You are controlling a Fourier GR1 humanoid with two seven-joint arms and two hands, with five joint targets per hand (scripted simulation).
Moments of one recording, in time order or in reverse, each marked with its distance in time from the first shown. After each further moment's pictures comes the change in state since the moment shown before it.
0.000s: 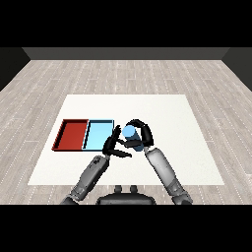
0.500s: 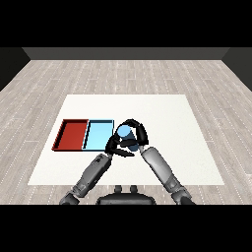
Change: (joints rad) left arm -0.056 0.000 -0.048 0.071 0.061 0.036 -0.056; right arm -0.062 0.001 0.064 0.089 -0.096 -0.076 -0.055
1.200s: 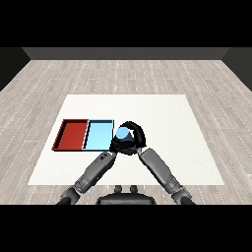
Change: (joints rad) left arm -0.091 0.007 -0.103 0.044 0.081 0.105 0.019; right arm 0.005 -0.005 0.066 0.024 -0.165 -0.070 -0.086
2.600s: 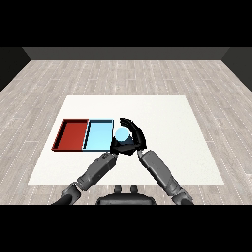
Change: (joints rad) left arm -0.052 -0.003 -0.081 0.143 0.283 0.085 -0.325; right arm 0.034 -0.001 0.018 -0.042 -0.061 0.066 0.009
